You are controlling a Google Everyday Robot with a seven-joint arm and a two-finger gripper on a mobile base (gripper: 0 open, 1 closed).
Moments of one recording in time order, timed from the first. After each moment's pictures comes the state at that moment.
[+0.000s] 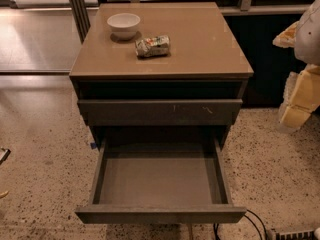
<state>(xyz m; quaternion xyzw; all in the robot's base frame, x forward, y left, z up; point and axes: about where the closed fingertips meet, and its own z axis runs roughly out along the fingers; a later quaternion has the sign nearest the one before) 0.438 -0.217 0.977 -0.60 0.78 -0.04 0.16</state>
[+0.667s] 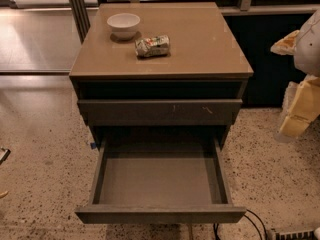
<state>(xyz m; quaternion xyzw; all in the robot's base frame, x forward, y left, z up) 0.430 -0.210 0.967 -0.61 0.77 -0.02 0.17</state>
